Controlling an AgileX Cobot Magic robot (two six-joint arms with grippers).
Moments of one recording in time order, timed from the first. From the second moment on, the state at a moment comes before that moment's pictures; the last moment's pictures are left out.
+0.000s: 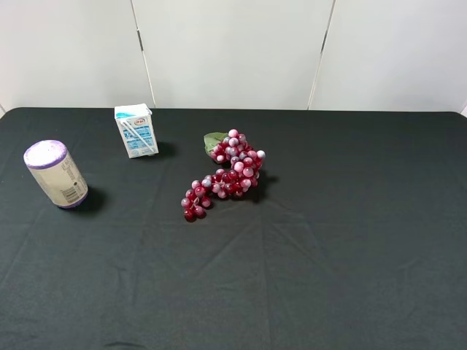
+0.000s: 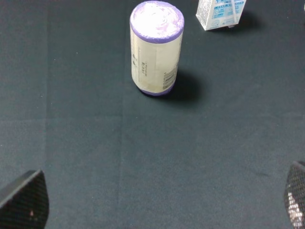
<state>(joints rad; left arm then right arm) 0.01 0.00 -0.50 0.01 1.05 -0.01 -0.01 -0.01 -0.50 0.00 1.02 0.02</state>
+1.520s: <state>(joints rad) 0.01 1.23 -0.99 -0.02 0.98 -0.01 -0.01 -0.01 -0.50 0.00 1.02 0.02</state>
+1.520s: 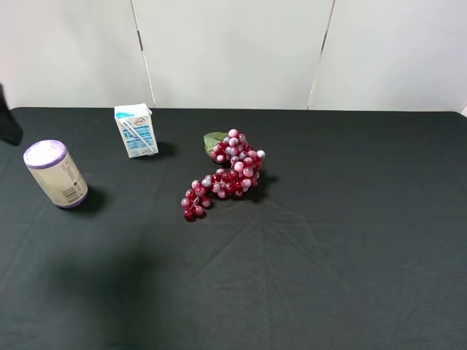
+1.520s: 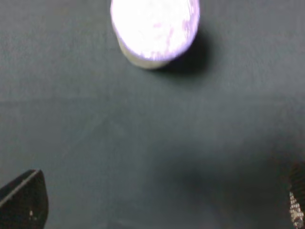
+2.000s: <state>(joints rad) 0.01 1.49 -1.04 -0.02 0.88 -0.01 -0.01 -0.01 -0.50 0.00 1.02 0.02</state>
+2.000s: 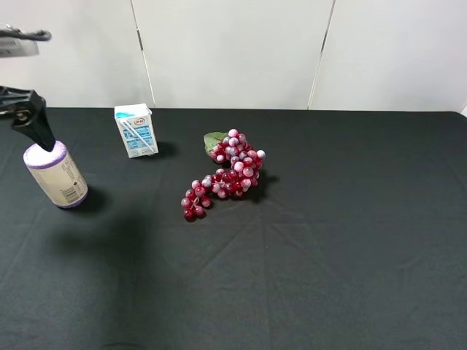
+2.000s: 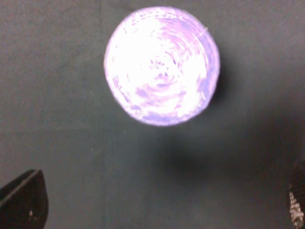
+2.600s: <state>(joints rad) 0.00 1.67 -1.04 -0.02 0.76 0.00 -0.01 -0.01 -0.50 0.00 1.02 0.02</state>
